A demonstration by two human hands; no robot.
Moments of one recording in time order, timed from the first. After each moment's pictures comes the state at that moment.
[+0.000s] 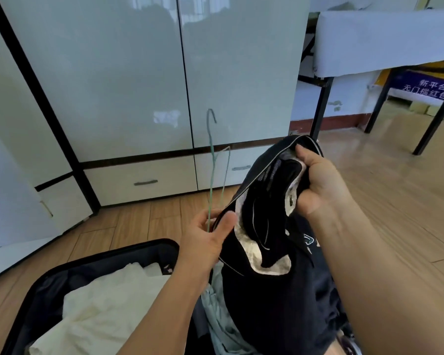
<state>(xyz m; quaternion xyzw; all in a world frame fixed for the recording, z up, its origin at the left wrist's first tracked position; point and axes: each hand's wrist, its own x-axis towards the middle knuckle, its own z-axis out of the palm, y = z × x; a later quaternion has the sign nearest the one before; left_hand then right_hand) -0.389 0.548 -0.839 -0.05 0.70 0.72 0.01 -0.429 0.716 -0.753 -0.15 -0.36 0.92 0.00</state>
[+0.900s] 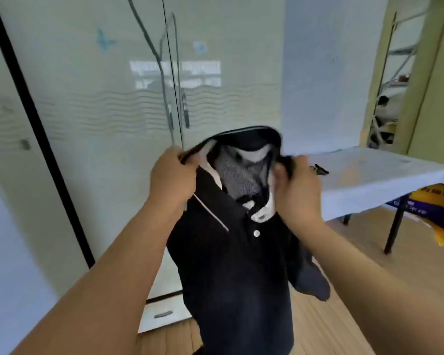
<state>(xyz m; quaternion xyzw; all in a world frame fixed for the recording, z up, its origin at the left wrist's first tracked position) -0.471 0.539 -0.143 0.04 0.82 0.50 -0.29 -0.447 0.733 -0.181 -0.07 -0.80 0.48 0.35</state>
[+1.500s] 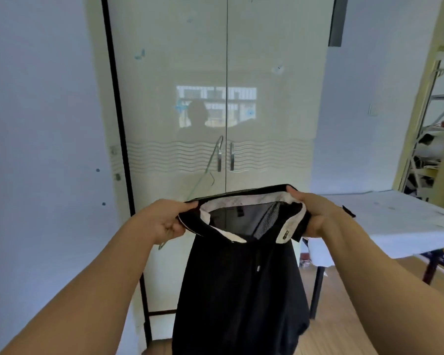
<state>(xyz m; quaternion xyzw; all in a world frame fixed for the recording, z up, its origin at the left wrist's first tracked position) -0.395 0.396 -0.046 -0.12 0.64 0.76 0.07 -0.407 0.690 -0.029 -0.13 -0.59 0.79 -0.12</state>
